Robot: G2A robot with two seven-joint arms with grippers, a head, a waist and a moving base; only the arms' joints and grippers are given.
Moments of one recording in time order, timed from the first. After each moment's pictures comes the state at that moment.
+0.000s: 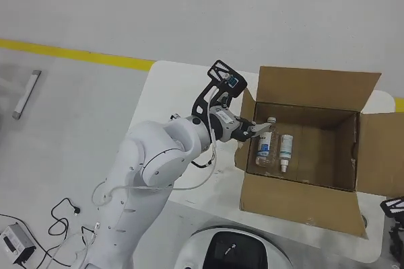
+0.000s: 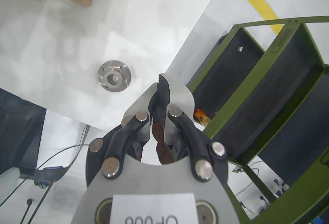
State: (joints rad) left arm 0.79 -1.53 -1.12 -1.92 0.96 -0.16 -1.05; right arm -2.06 -1.16 2.30 -2.27 -1.18 -0.44 1.00
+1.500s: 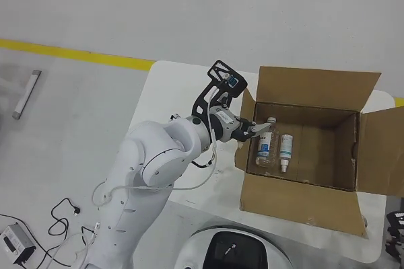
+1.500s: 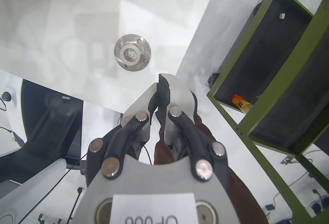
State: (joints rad) left arm 0.79 -1.53 -1.12 -1.92 0.96 -0.16 -1.05; right arm -2.18 -1.19 2.32 -2.25 -0.98 -0.33 0.94
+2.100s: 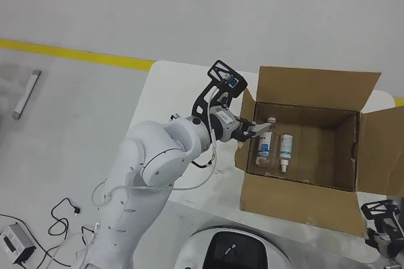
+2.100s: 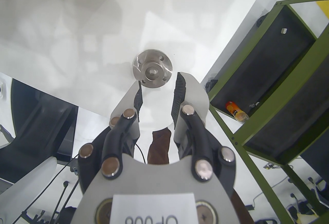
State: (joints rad) left arm 0.79 -1.53 -1.12 -1.92 0.96 -0.16 -1.05; right arm -2.08 -1.18 2.18 -2.24 -1.13 -0.32 1.00
